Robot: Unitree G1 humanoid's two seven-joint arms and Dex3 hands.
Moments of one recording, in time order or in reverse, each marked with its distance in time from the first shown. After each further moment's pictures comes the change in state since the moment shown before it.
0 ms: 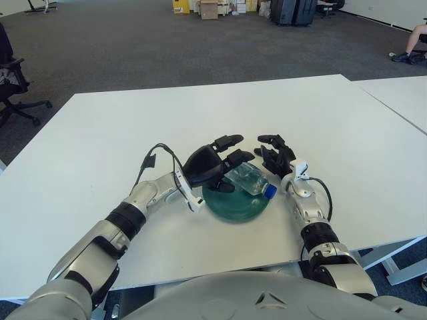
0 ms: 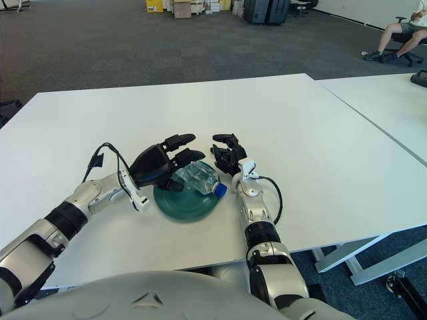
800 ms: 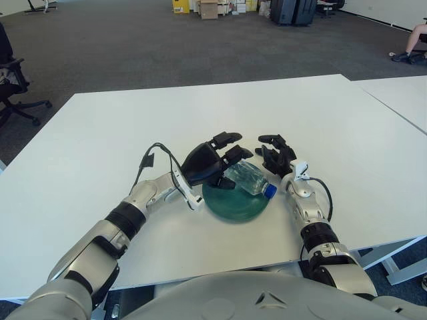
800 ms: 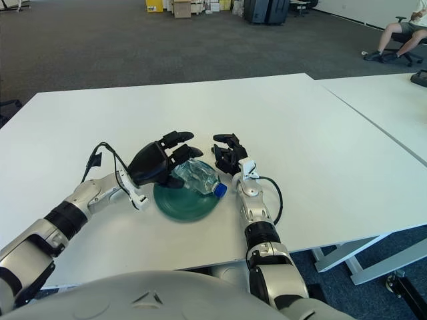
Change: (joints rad) left arm 0.006 0.001 0.036 -0.015 -0.073 -0.023 0.051; right arm 0.006 0.004 0.002 -0.014 -0.006 0.007 -0.028
